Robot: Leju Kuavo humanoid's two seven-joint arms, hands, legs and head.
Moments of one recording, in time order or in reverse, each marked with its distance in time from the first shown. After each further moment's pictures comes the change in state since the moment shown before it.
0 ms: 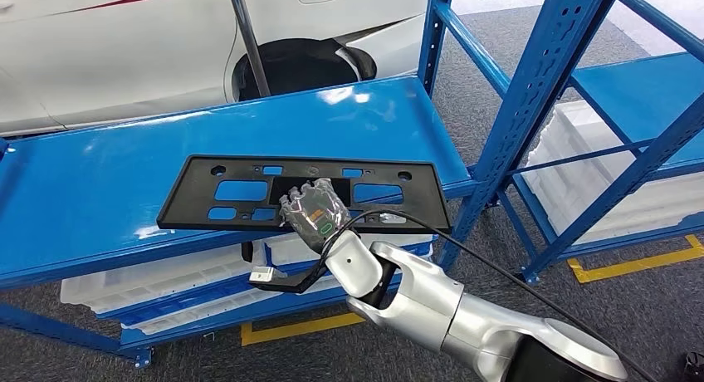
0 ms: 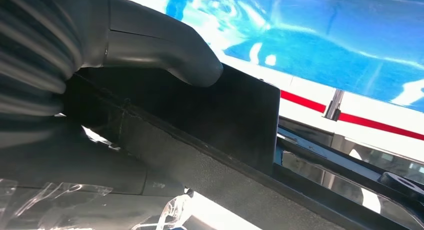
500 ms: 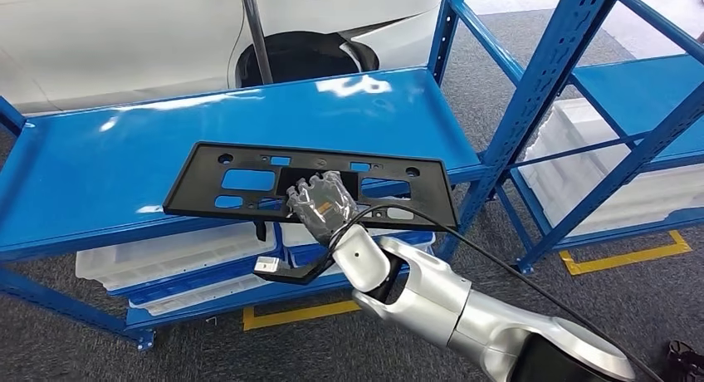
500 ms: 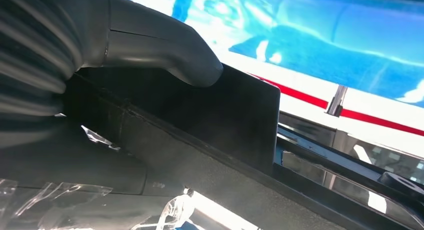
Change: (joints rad) left arm -0.003 0.004 0.000 0.000 -0.012 -0.002 0.002; right arm -0.006 -0.029 -0.019 -0.032 -0.004 -0.001 0.019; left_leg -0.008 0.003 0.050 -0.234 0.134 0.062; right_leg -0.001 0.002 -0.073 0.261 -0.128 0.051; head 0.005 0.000
